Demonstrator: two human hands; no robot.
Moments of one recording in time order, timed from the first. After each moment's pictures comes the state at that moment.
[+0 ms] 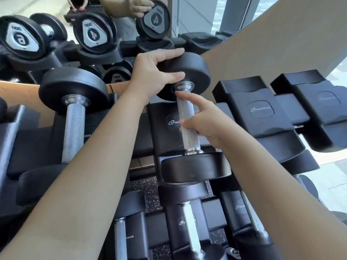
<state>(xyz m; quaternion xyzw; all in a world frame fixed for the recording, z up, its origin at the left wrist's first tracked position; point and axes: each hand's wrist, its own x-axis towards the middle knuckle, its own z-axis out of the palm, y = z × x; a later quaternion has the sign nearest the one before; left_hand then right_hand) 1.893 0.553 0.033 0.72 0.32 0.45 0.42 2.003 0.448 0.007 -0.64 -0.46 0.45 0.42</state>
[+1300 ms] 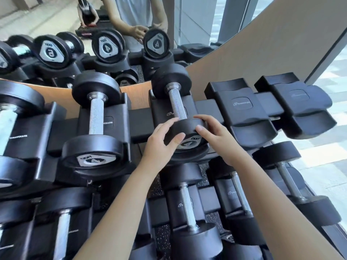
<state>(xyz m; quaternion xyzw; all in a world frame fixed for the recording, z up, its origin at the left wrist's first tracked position) 1.858 0.390 -0.038 0.74 0.39 0.39 0.39 2.030 0.350 -0.030 -0.57 -0.54 0.38 0.49</state>
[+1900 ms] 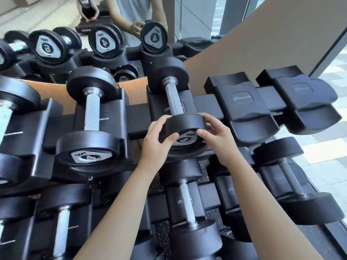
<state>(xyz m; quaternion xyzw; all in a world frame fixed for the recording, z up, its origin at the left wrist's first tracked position) 1.860 0.389 -0.055 0.70 0.38 0.45 0.40 2.030 0.346 -0.046 -0.54 -0.47 0.40 0.57</state>
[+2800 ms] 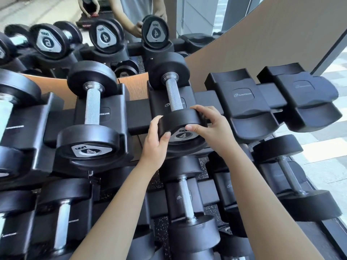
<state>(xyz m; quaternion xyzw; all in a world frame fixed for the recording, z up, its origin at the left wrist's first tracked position) 1.859 0.391 -0.079 0.71 0.42 0.43 0.36 2.017 0.348 -0.022 -0.61 -0.54 0.28 0.50</state>
